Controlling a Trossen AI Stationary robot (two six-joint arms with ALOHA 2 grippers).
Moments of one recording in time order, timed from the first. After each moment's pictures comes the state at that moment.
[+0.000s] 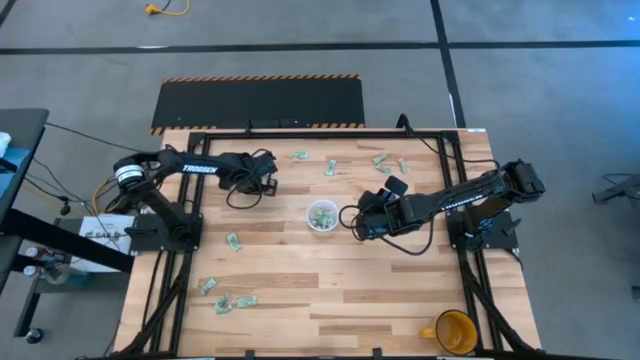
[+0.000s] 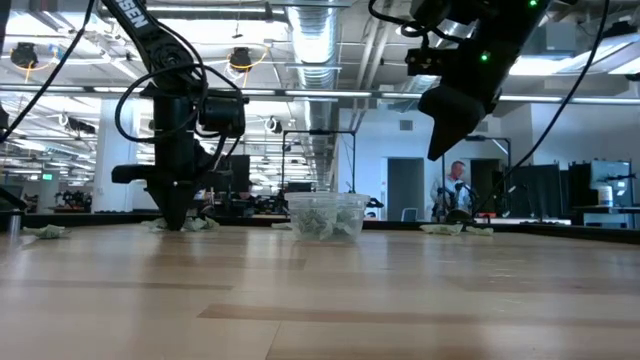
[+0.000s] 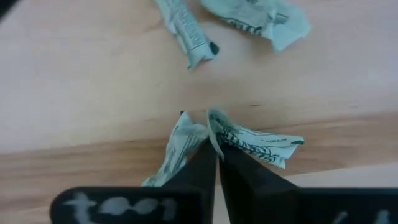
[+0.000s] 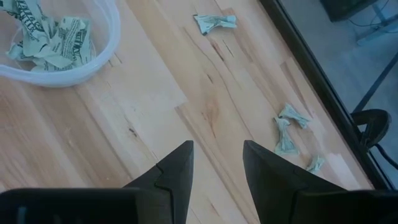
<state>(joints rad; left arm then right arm) 0.52 1.60 0.78 -0.58 -0.21 -0.88 0.19 1.57 1.04 -0.82 0.71 0.55</state>
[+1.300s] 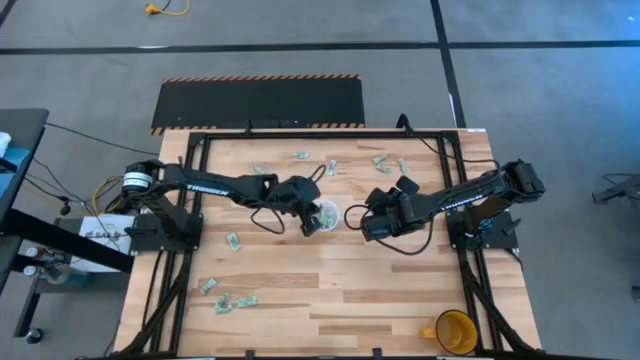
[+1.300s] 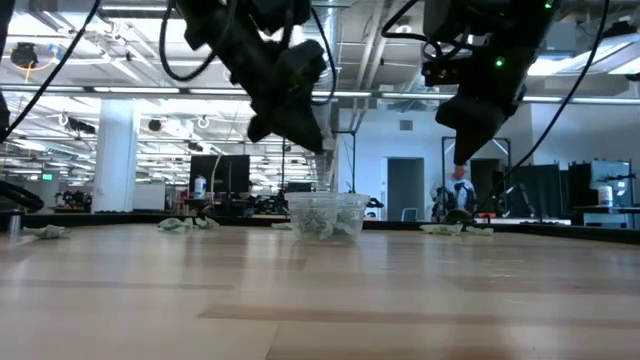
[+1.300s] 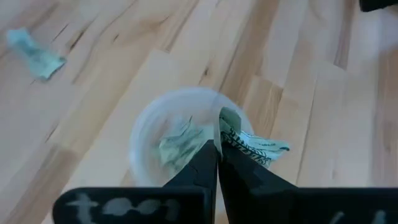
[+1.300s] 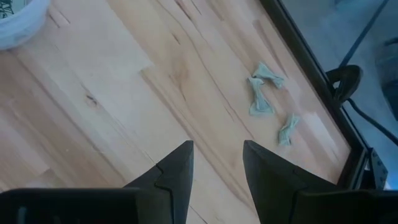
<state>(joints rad) 0.07 1.65 1.08 -0.22 -0.05 -0.37 0.19 1.57 1.04 -1.02 0.71 0.73</state>
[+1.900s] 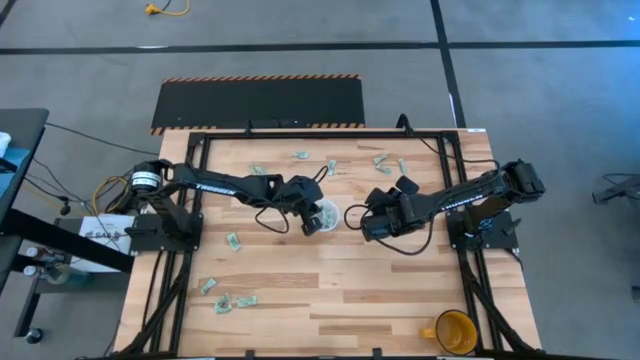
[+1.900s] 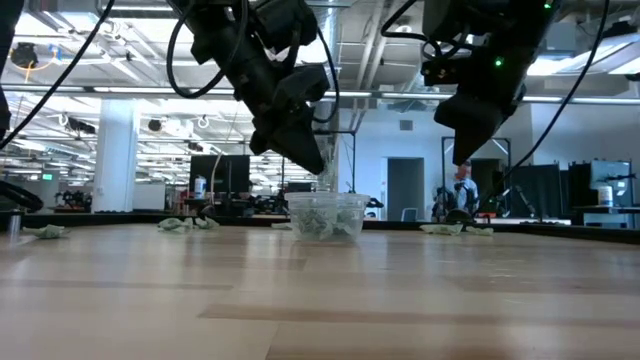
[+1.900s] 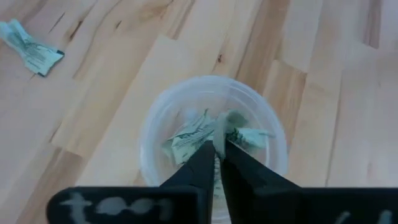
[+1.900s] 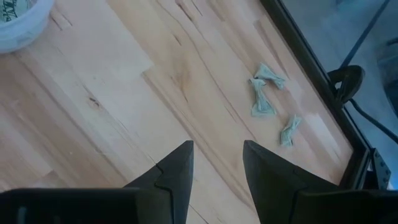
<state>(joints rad) 0.09 1.71 1.08 -0.22 -0.05 -0.30 0.19 1.57 1.04 -1.01 0.70 0.73</state>
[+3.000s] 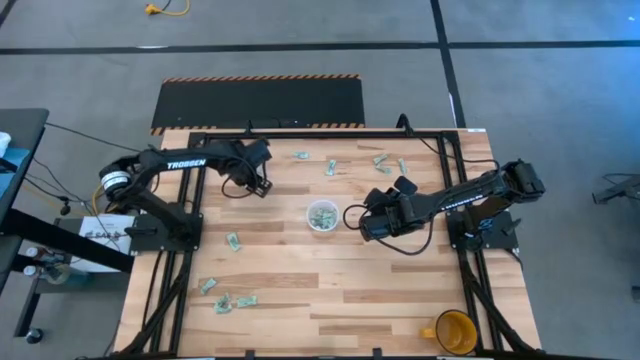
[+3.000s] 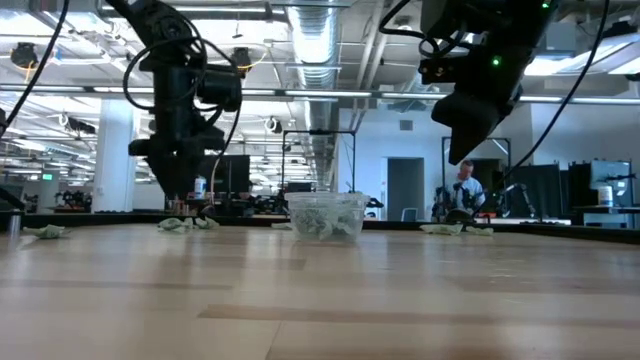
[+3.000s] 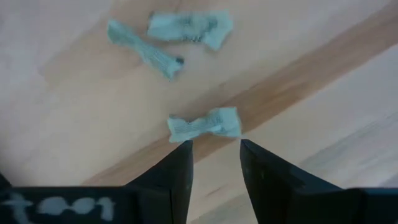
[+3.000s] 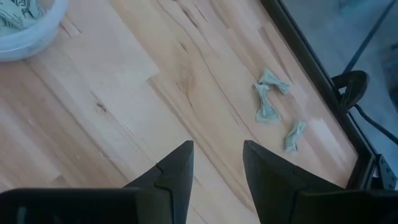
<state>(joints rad) 0.57 1.48 0.89 -0.81 -0.09 -0.43 0.19 1.57 1.04 -0.98 0.71 0.71</state>
